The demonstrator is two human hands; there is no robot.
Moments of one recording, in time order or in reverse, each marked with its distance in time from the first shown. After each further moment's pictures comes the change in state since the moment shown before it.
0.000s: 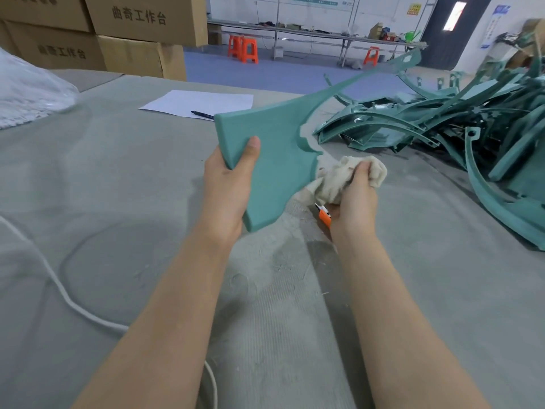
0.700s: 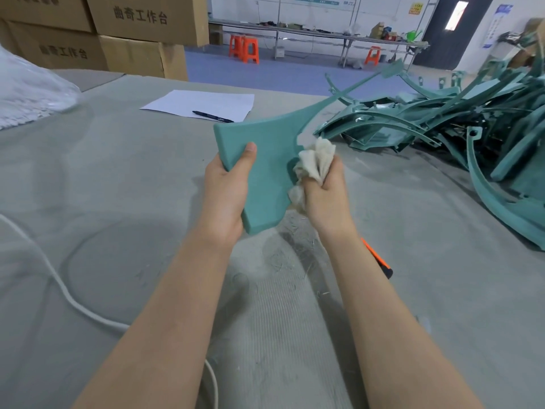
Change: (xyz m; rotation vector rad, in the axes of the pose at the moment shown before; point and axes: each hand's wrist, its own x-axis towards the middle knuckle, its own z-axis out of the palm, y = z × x) left_hand 0.001 -0.001 -0.003 -0.037 0.012 -0.132; right_hand -0.015 0.014 0.012 -0.408 -0.326 -0.384
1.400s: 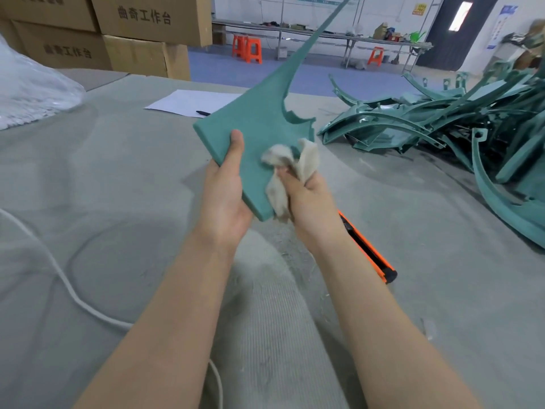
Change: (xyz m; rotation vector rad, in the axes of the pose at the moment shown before) left_hand -0.001 0.005 0.003 -0.357 -0.072 -0.076; right_hand -0.022 -0.026 0.023 0.230 -0.217 0.202
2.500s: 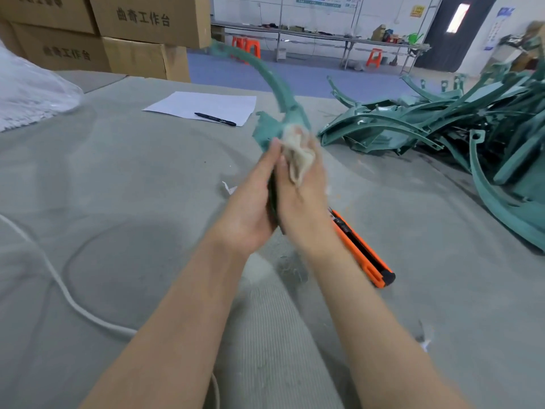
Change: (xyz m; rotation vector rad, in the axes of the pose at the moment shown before) left_hand -0.006 -0.012 0.006 0.165 -0.304 -0.192; right_hand -0.006 -0.010 0.003 -0.511 0.131 -0.425
